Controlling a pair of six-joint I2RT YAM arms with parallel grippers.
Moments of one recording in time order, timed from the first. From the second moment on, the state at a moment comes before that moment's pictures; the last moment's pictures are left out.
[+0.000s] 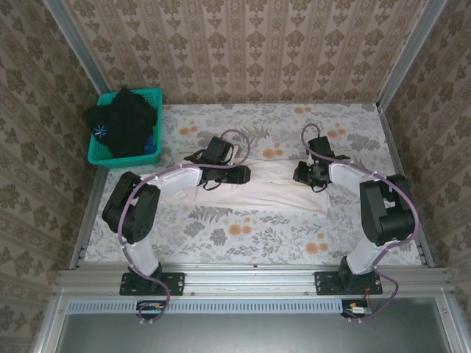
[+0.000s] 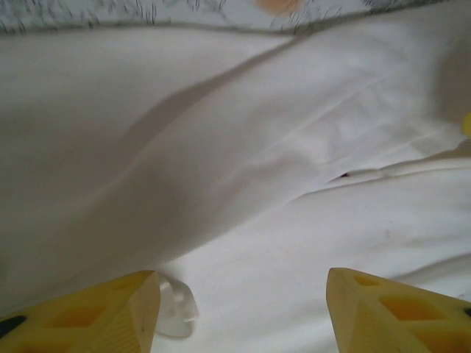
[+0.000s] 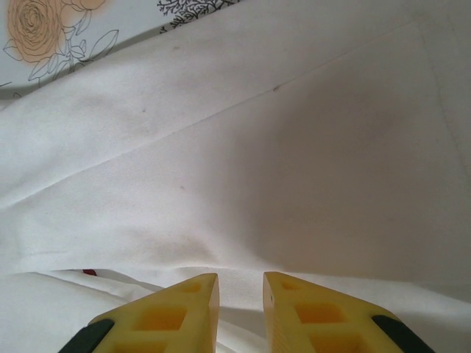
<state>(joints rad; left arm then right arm) -0.64 1.77 1.14 -0.27 0.26 -0.41 0.17 1.68 0.97 -0.38 -0.16 0.49</state>
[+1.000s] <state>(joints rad) -0.46 1.67 0.96 -0.28 0.02 -0.50 0.21 1.76 1.14 -0.48 -0.06 0.47</state>
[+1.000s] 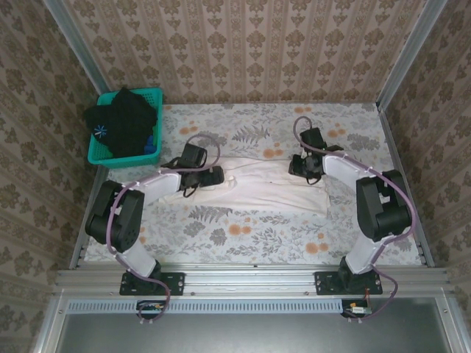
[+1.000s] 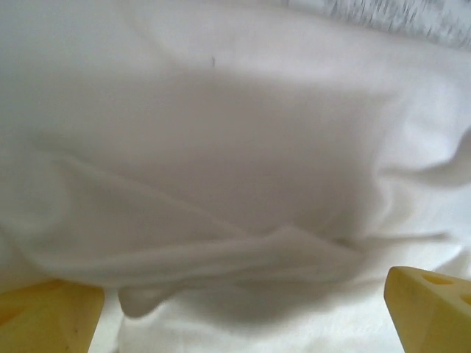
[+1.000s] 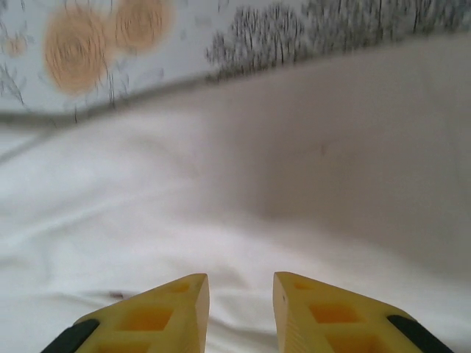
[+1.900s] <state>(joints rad) -0.38 2.31 1.84 -0.37 0.26 -0.30 0.34 1.44 0.92 -0.62 -0.04 0.67</state>
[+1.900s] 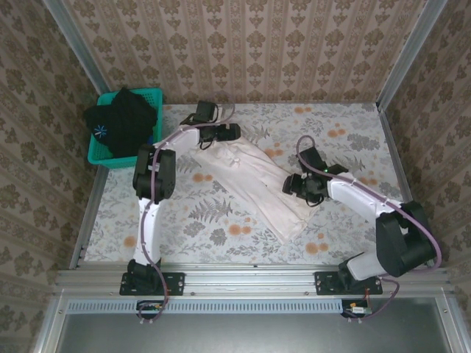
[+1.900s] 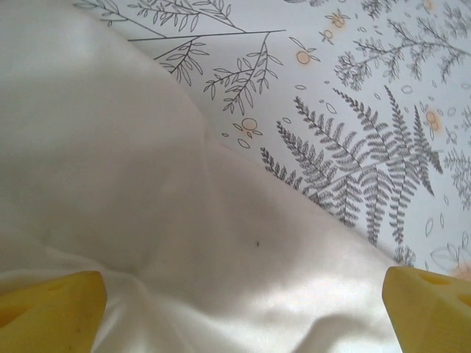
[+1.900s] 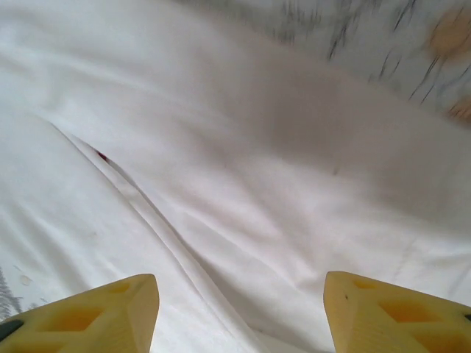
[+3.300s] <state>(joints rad) -0.45 2.62 2.33 -0.47 0.44 -0.37 0.67 1.48 0.84 -0.59 0.02 0.82</state>
